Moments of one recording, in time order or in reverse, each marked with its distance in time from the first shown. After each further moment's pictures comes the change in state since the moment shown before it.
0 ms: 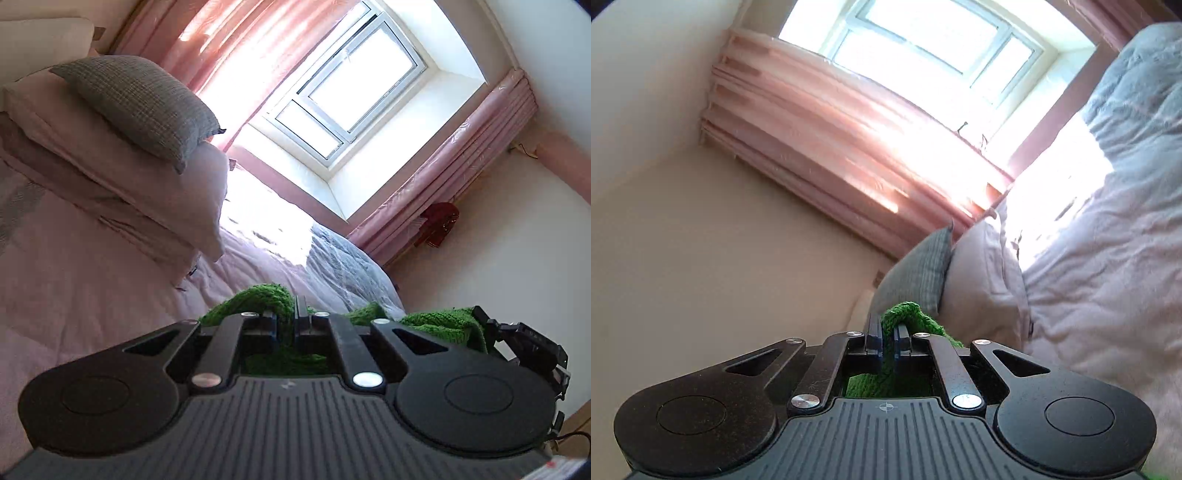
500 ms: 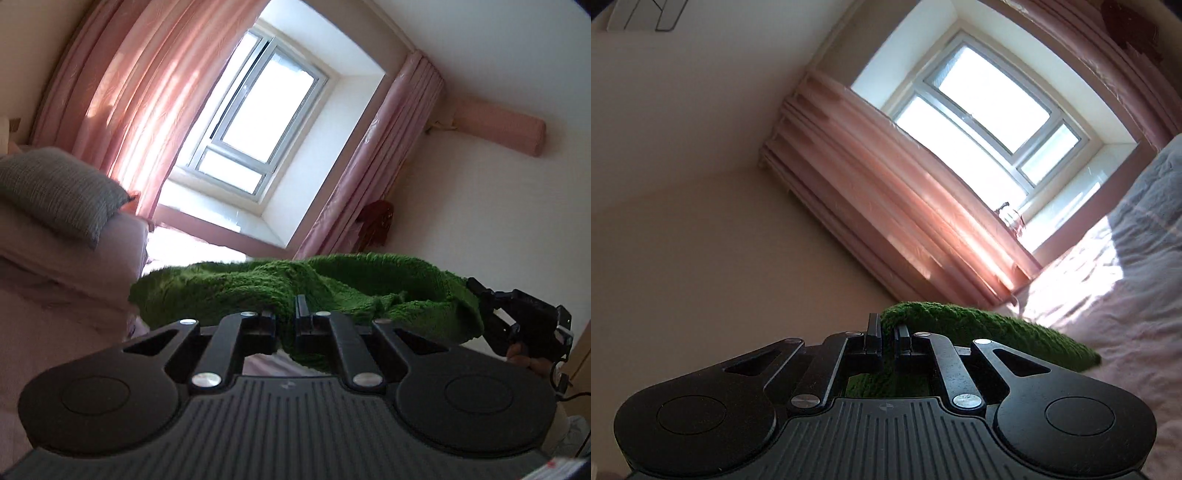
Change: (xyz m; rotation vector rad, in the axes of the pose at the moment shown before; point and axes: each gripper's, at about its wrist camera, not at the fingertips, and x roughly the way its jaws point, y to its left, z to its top) left arm -0.055 -0.122 -0.056 0.262 -0.088 -0.110; right arm -0.167 0.030 0.009 -0.175 0.007 0.030
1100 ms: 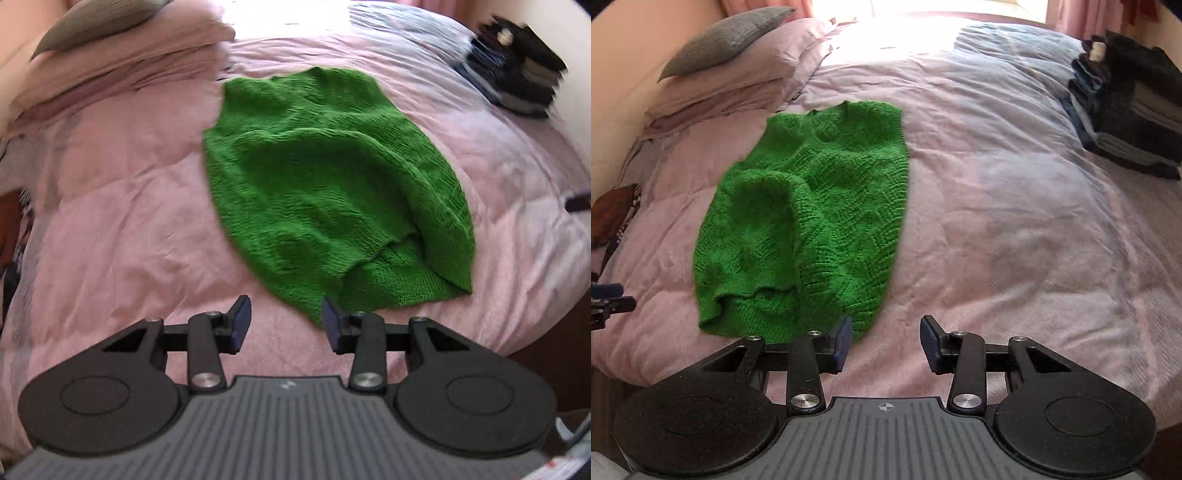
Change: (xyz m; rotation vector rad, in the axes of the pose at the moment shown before) left arm 0.040 -0.009 -0.270 0.302 0.714 0.496; right arm -0.013 -0.103 -0.218 -0.360 0.731 -0.674
